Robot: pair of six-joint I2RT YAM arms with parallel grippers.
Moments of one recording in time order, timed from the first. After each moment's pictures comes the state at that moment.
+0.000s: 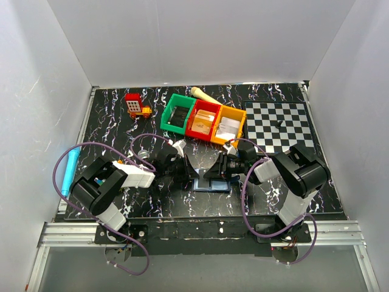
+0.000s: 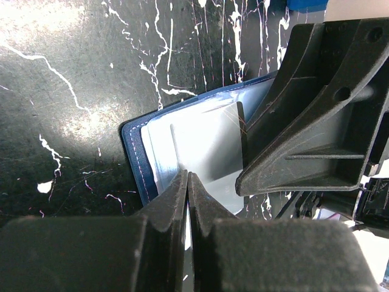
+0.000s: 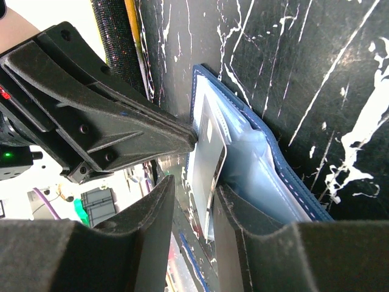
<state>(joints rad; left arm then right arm) -0.68 1.61 0.55 0.41 0.33 -0.82 0.53 1.76 0.49 0.68 -0.79 1.02</state>
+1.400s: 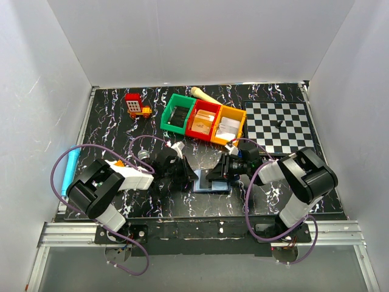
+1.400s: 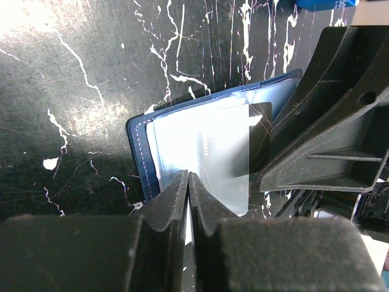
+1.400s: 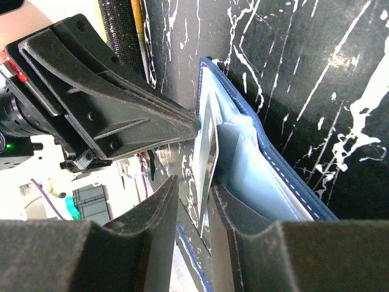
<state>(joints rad) -0.70 1.57 0.52 0.37 0.28 -0.85 0.51 1.68 0.46 0.62 -0.80 0.97</state>
